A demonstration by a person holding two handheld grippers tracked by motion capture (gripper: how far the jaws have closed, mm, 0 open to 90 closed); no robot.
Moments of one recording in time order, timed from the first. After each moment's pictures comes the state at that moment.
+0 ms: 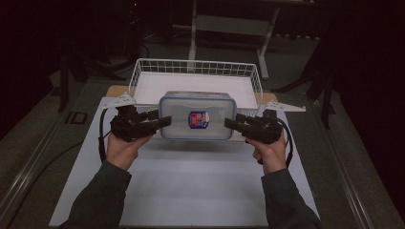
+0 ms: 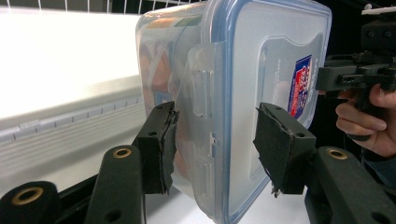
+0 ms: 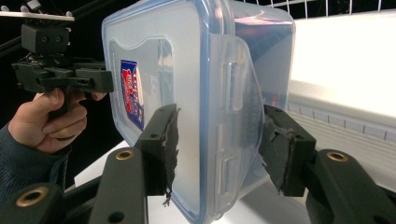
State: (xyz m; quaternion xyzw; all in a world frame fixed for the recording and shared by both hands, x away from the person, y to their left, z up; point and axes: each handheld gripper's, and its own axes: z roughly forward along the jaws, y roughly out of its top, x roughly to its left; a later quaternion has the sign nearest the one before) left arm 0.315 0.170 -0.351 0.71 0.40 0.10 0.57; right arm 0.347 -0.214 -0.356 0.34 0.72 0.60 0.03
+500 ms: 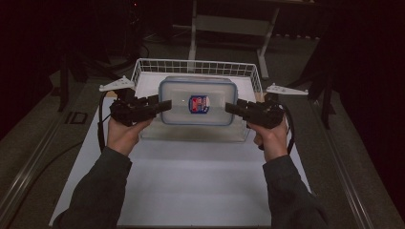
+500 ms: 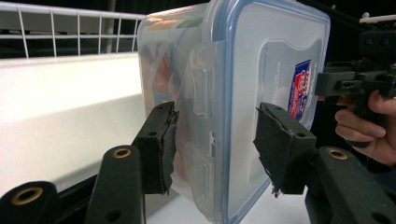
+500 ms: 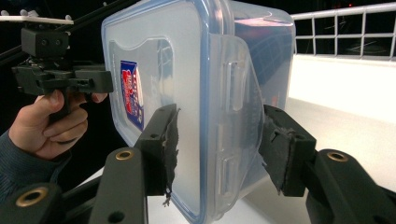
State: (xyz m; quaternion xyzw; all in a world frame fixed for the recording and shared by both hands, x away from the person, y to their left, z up) left arm 0.344 0.172 -0.327 0.70 0.40 0.10 0.59; right arm 0.373 -0.211 -0.327 0.34 0.72 0.60 0.04
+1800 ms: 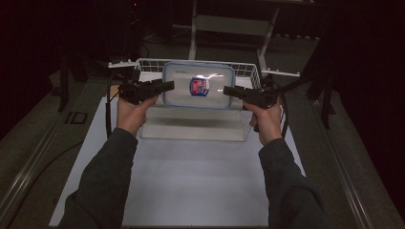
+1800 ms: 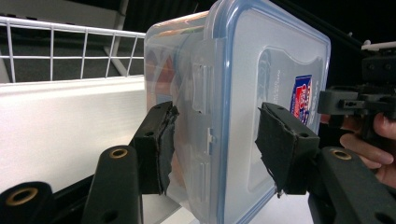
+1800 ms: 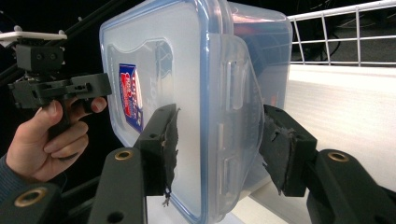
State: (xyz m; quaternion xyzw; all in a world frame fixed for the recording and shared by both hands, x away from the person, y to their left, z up) left arm 0.403 0.173 -0.327 0.67 0.45 0.07 0.59; right arm 0.429 -0.205 -0.326 0.40 0.70 0.59 0.00
